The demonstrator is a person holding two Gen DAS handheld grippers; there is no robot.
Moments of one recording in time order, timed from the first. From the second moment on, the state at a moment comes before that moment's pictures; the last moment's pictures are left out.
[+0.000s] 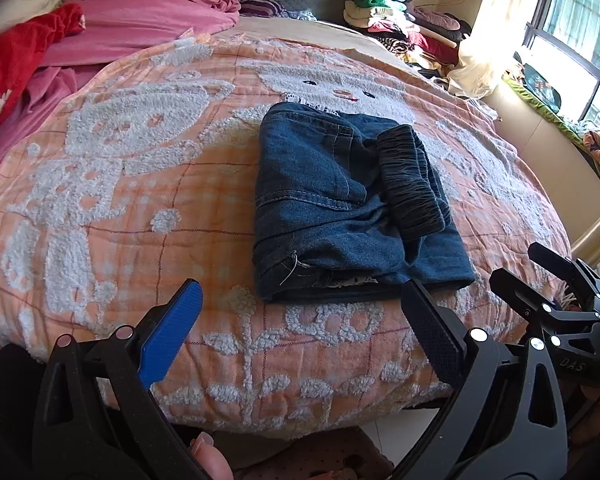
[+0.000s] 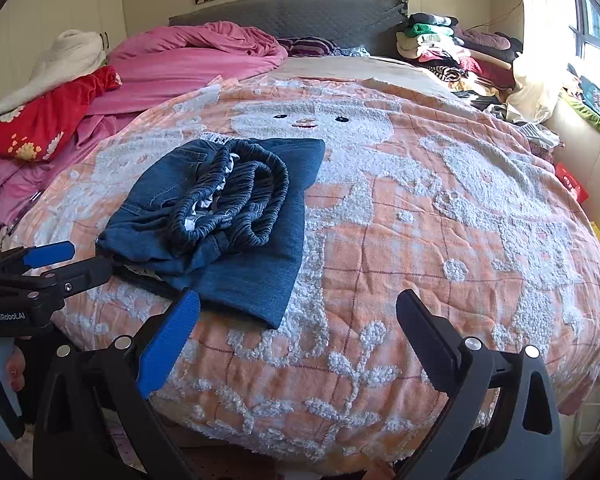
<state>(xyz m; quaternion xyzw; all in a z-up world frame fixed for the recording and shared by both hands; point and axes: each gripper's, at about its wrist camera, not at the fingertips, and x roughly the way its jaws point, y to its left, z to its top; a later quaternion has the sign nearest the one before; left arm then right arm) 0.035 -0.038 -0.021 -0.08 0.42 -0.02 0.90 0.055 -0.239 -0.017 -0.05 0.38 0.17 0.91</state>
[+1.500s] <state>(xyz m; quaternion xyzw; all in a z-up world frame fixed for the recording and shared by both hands) 0.025 -0.038 -0.011 -0.08 0.42 -0.02 0.91 0.047 -0.237 -0.010 -0.05 0.38 0.16 0.91</state>
